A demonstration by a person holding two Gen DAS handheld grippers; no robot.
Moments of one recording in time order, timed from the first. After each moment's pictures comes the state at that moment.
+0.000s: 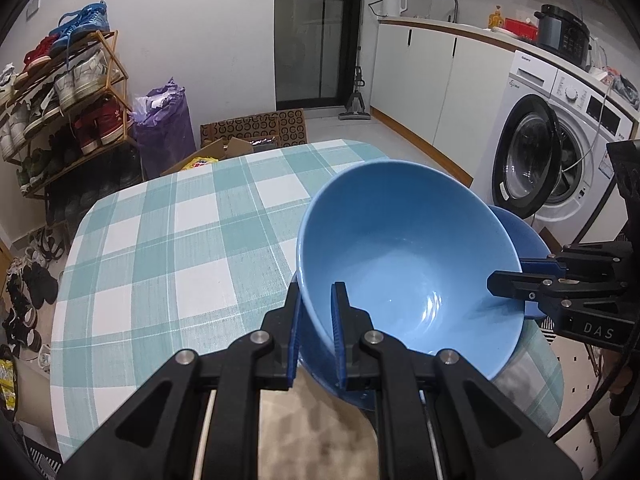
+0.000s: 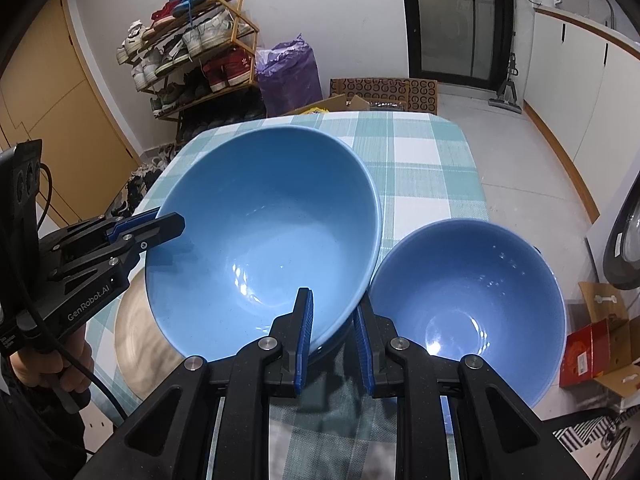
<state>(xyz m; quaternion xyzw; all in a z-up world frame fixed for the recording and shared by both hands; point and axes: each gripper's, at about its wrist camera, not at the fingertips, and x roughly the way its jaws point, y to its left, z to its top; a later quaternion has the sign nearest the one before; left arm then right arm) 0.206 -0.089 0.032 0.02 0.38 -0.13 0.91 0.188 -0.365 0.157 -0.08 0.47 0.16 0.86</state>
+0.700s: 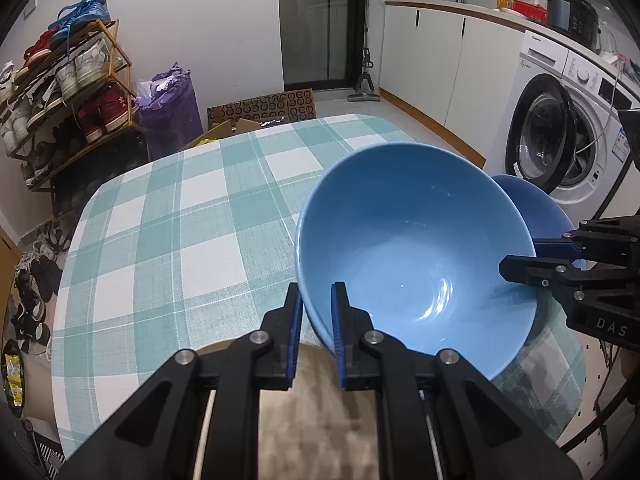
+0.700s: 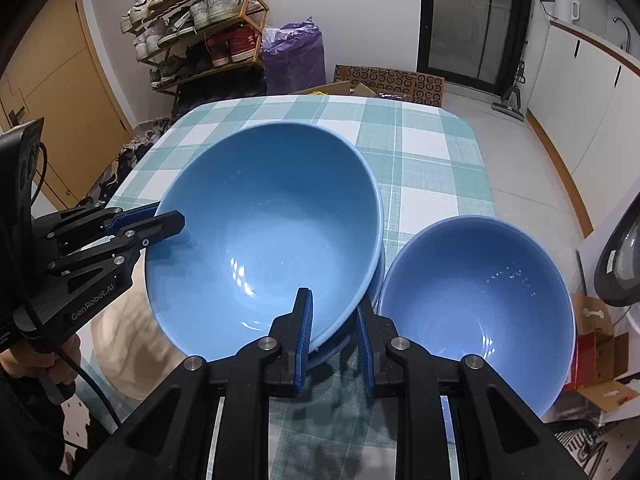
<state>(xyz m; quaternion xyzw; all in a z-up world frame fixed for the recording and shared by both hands) 0.208 -0.085 0.006 0.04 0.41 -0.11 0.90 0.192 -0.344 0.135 -0.13 0.48 0.15 0.85</state>
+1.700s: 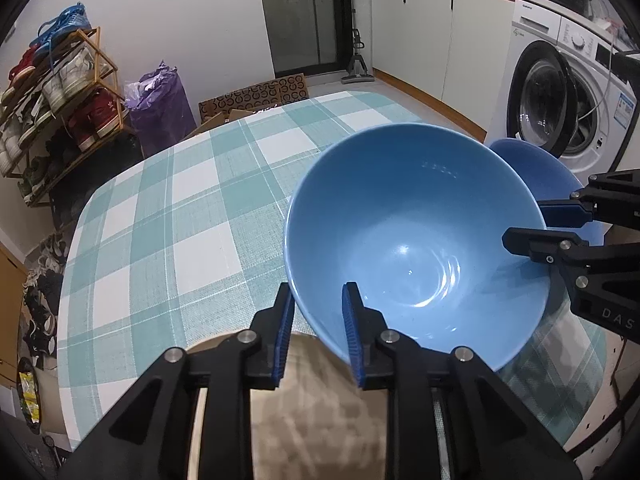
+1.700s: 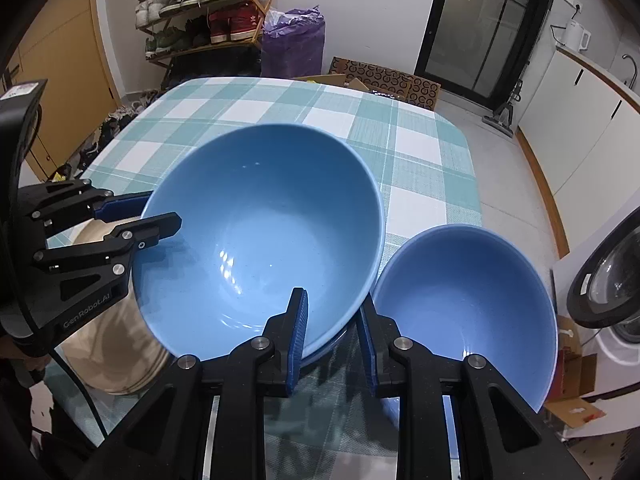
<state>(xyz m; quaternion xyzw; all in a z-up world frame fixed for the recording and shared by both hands) 0.212 -0.096 -0.012 0.09 0.43 -0.12 0.89 0.191 -0.330 0.123 -0.21 0.48 0.12 0.85</state>
